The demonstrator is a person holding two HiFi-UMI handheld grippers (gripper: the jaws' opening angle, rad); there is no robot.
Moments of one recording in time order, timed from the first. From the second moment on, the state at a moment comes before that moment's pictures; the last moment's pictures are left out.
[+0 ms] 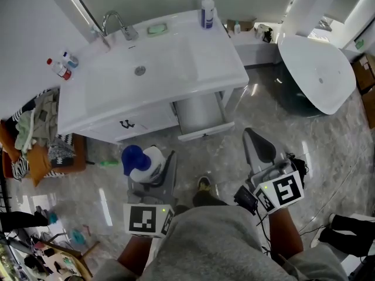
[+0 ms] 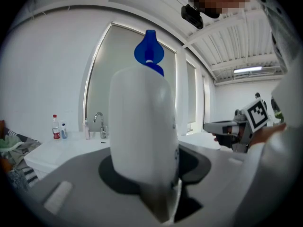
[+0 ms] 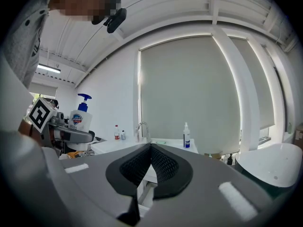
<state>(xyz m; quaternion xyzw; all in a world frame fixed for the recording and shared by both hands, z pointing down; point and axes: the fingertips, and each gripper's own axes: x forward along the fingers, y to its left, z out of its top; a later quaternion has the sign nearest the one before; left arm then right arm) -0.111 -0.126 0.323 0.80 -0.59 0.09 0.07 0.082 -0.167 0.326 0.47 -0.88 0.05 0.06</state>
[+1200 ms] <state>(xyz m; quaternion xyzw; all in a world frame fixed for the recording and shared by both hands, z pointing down) -0.080 -0.125 0.313 0.81 -0.58 0.10 0.04 0.115 -0.162 0.324 0.48 -0.87 0.05 0.04</state>
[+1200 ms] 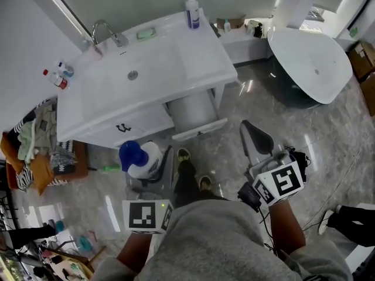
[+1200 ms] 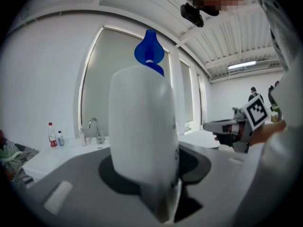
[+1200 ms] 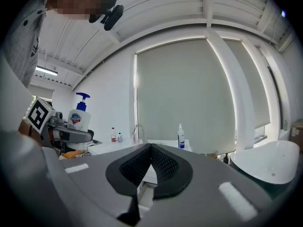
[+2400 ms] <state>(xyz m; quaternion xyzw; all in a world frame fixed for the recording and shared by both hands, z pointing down) -0.110 -0.277 0.347 0.85 -0.52 0.09 0.07 0.059 -0.303 0.341 0.51 -0.85 0.07 0.09</state>
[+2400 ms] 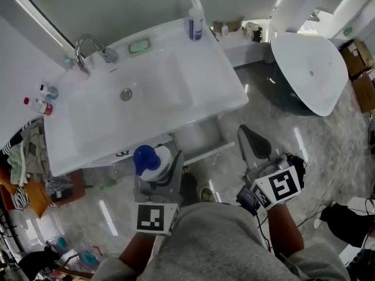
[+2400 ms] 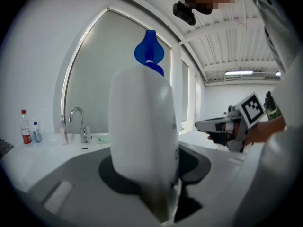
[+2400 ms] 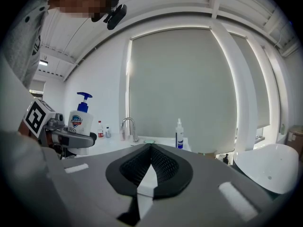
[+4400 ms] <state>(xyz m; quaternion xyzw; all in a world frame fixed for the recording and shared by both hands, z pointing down) -0.050 -0.324 0.493 0.88 -0.40 0.22 0.11 0.076 -0.362 0.380 0.49 -0.86 0.09 0.13</state>
